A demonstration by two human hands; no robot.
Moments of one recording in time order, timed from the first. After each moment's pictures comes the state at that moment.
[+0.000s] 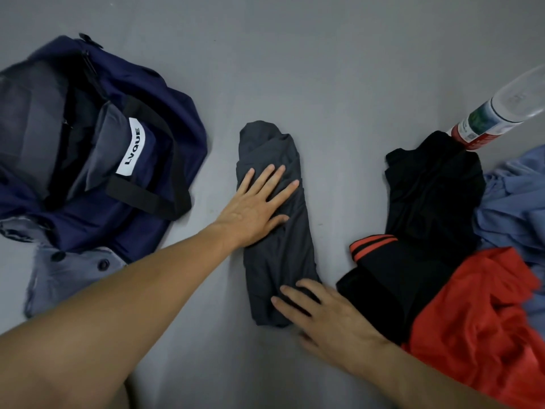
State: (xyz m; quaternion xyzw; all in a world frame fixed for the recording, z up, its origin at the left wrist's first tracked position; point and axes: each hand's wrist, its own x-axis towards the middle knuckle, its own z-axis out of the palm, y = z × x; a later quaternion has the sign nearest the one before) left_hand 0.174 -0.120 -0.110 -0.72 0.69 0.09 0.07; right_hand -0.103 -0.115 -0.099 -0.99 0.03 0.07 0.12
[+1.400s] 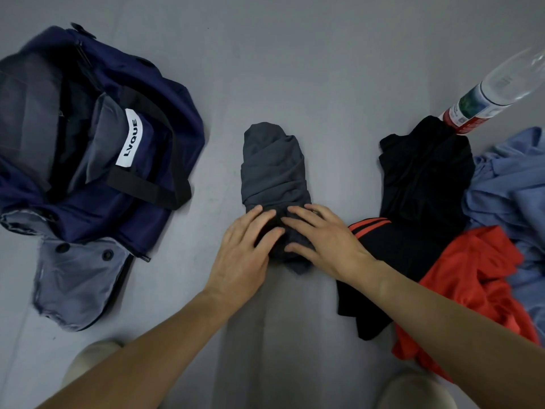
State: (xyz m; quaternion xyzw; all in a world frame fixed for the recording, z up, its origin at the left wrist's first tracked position) left_hand 0.103 -0.023 -0.087 -0.76 0.63 0.04 -0.18; right_hand -0.046 -0.186 -0.095 -0.95 0.19 0.08 0.23
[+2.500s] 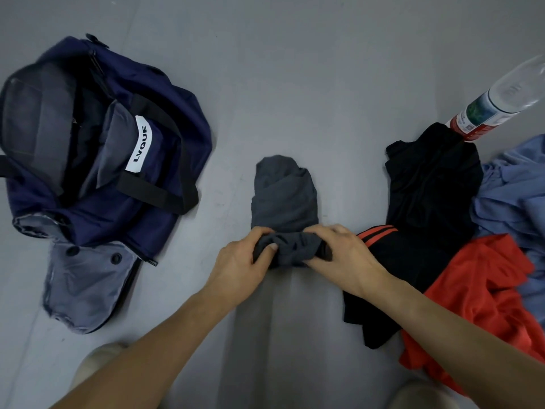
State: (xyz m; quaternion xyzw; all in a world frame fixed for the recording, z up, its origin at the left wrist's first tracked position) left_hand 0.114 -0.023 -0.073 -0.81 0.42 0.32 -0.25; right_hand -0.063 -0.180 -0.073 -0.84 0.31 0.04 0.44
